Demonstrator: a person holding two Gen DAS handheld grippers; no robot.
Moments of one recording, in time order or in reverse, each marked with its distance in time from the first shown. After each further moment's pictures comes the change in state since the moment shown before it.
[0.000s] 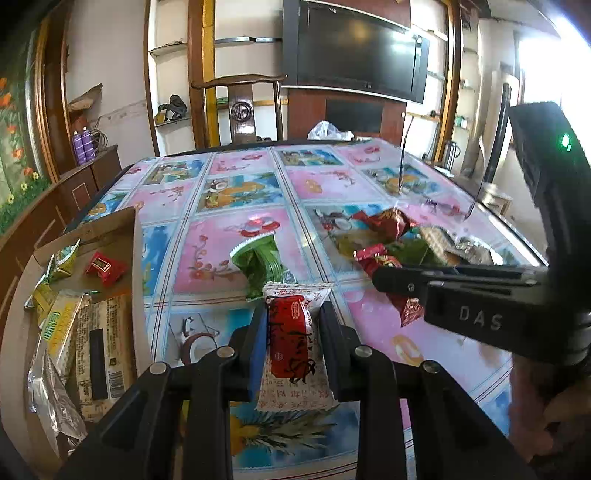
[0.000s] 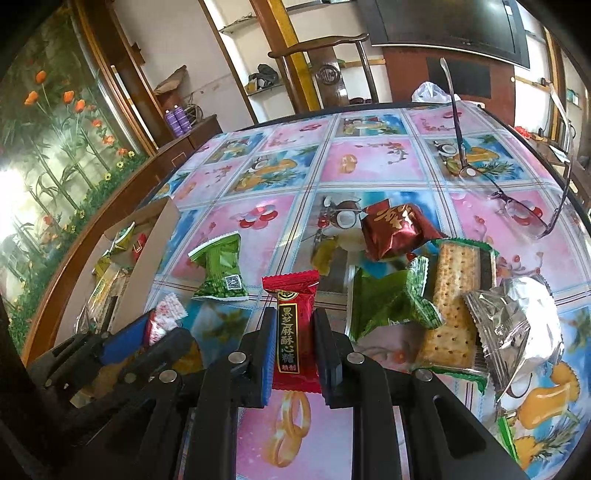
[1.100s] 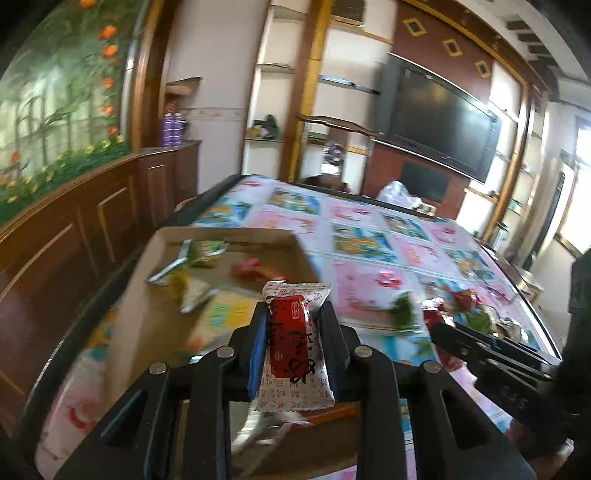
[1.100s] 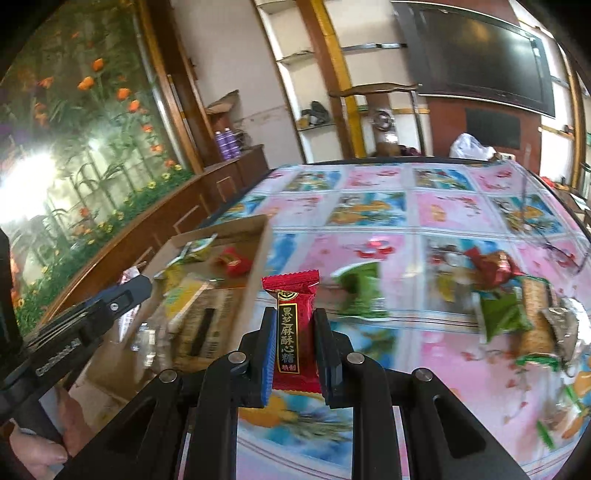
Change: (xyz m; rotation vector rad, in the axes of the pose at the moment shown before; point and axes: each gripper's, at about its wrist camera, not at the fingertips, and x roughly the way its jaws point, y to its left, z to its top) left arm -0.096 0.149 -0.019 -0.299 -0.150 0.161; right arm -0.011 0.131 -0.022 -0.141 -0.172 0.090
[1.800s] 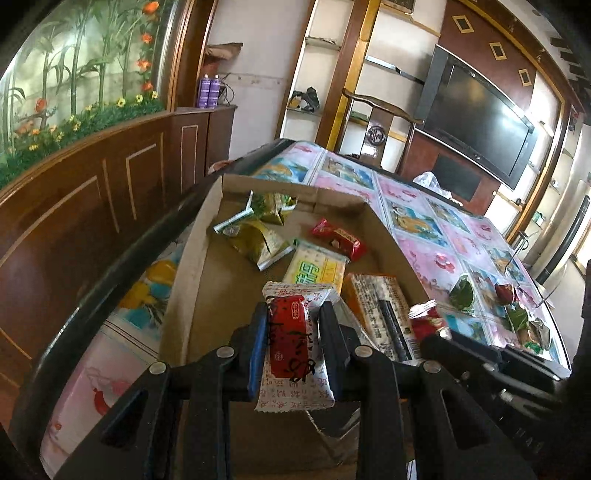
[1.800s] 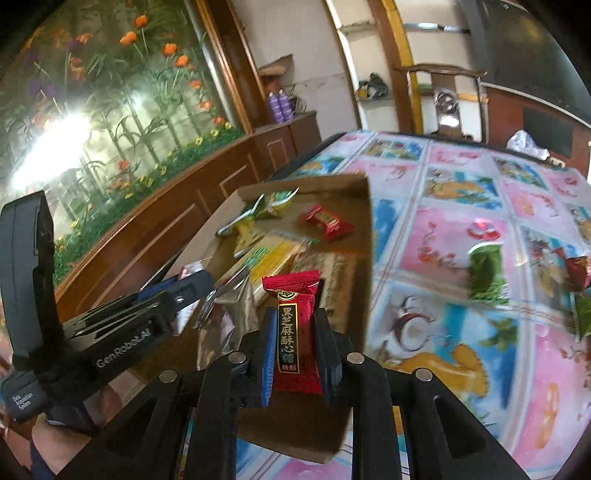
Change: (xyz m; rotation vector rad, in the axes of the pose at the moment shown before) left arm 0.020 0.064 -0.022 -0.107 0.109 0.047; right arm 0.051 0.069 -0.016 -0.095 0.148 0.143
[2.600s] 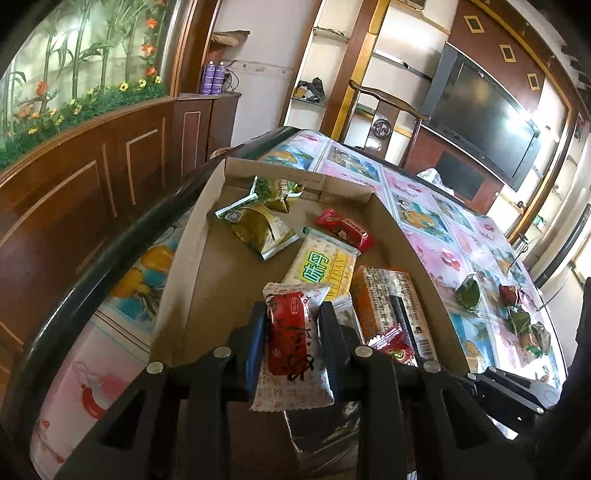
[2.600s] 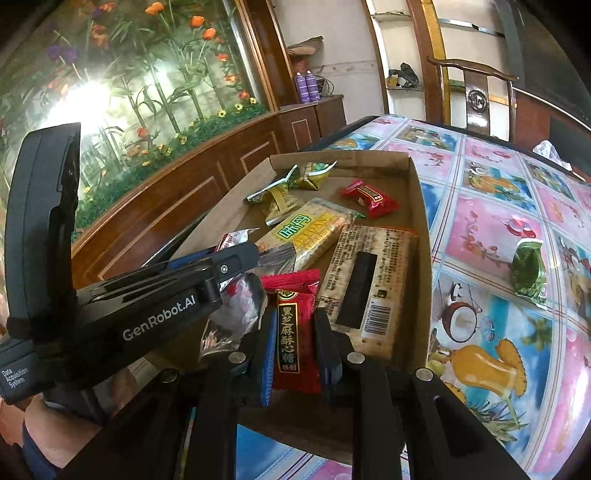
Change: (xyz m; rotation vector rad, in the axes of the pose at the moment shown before) left arm 0.009 0.009 -0.002 -0.035 0.034 -0.004; right arm 0.019 0.021 -0.009 -0.086 0.049 0.039
